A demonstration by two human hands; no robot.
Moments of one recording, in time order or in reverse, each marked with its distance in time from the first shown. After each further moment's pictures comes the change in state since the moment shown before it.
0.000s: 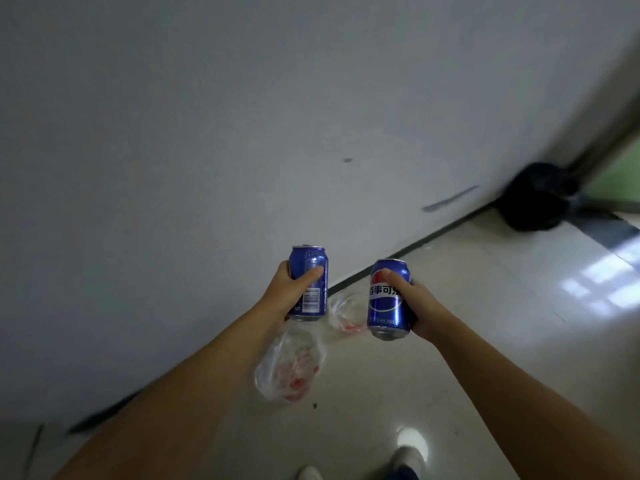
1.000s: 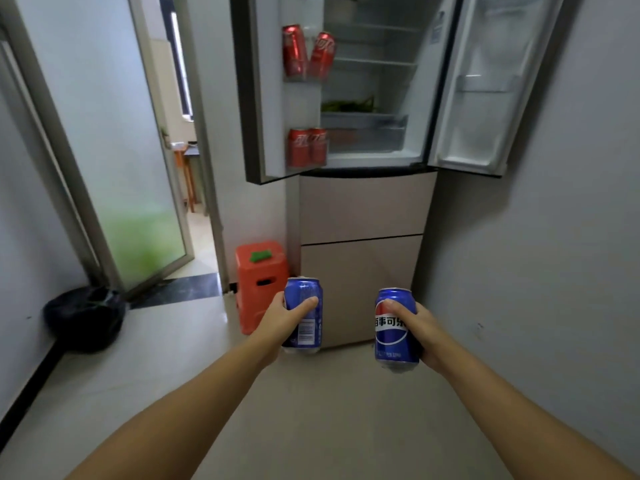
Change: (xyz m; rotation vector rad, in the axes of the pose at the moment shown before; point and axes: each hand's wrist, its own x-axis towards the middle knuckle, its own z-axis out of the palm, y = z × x) left_hand -0.481 -0.070 0.728 0.396 -1.275 0.344; right_hand -0.689 0.191 -0.532 0.422 1.224 -0.492
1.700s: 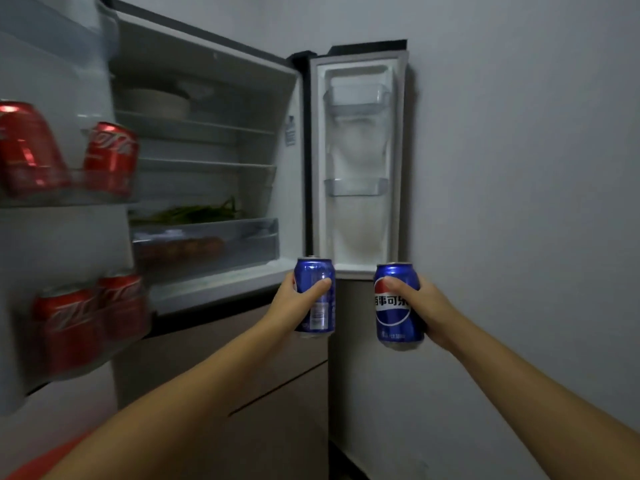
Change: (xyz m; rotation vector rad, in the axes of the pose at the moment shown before) left_hand 0.411 0.234 0.266 -0.018 -0.447 0.397; right_hand 0.294 -0.249 -0.219 -0.097 0.413 -0.466
